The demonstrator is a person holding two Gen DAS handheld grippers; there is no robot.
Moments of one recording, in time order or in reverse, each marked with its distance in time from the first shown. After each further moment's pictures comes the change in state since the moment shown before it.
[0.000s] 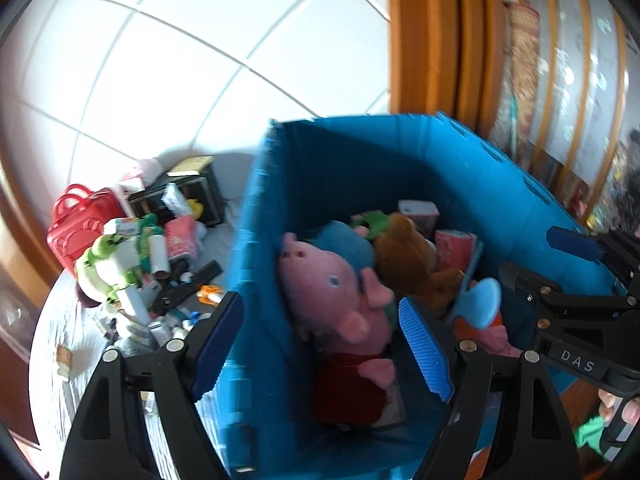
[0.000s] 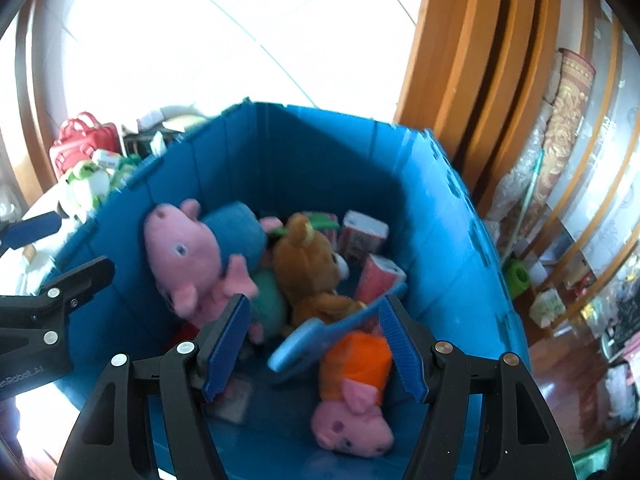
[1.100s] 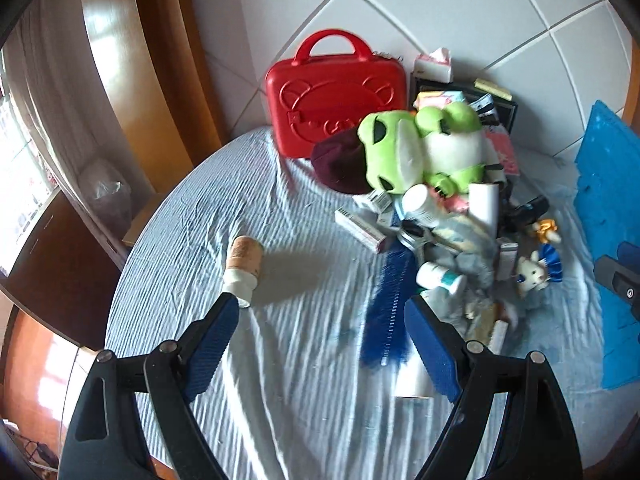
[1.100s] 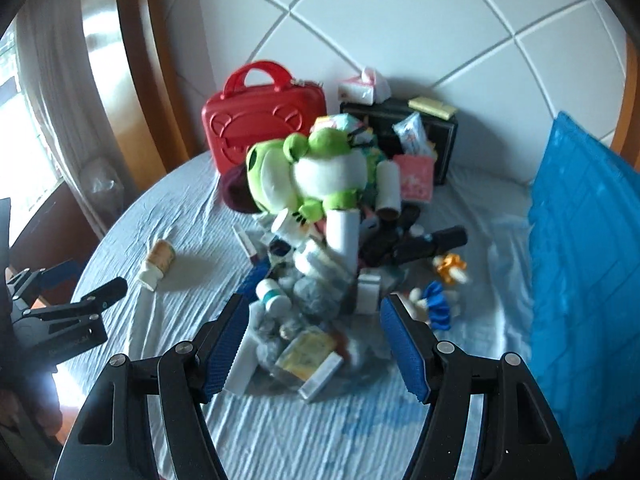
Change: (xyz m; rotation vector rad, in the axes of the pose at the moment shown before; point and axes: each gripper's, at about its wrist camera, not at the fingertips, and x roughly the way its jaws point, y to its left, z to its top) left arm 0.034 0.521 -0.184 -0.307 0.208 0.361; right arm 0.105 0.472 0.027 -0.075 0.098 0.365
